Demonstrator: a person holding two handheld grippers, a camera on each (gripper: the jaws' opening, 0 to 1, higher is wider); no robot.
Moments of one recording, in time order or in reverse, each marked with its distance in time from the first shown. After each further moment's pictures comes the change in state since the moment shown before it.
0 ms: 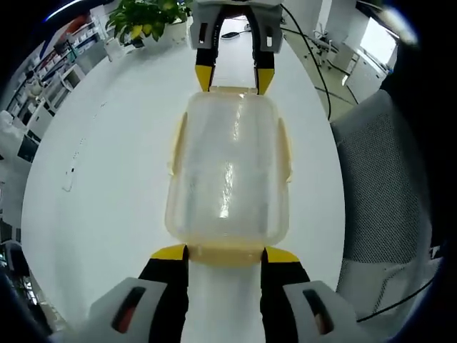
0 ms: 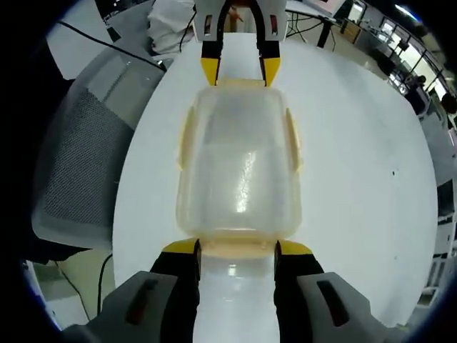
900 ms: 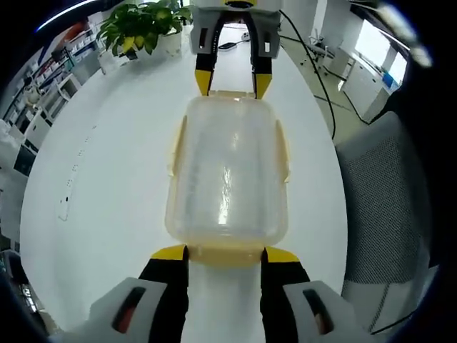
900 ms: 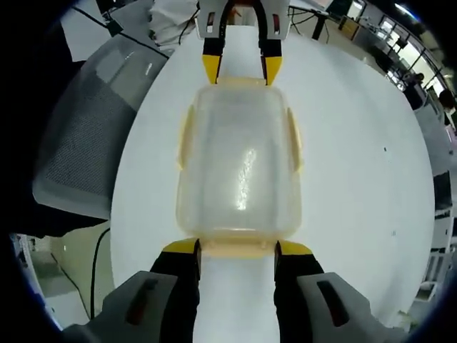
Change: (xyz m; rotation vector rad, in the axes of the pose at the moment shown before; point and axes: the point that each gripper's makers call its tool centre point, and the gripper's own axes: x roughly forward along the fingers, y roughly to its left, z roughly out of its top) left arm 0.020 0.002 0.058 0.019 -0.056 -0.013; right arm -0.022 -0.004 -0.056 -0.002 0.037 -0.022
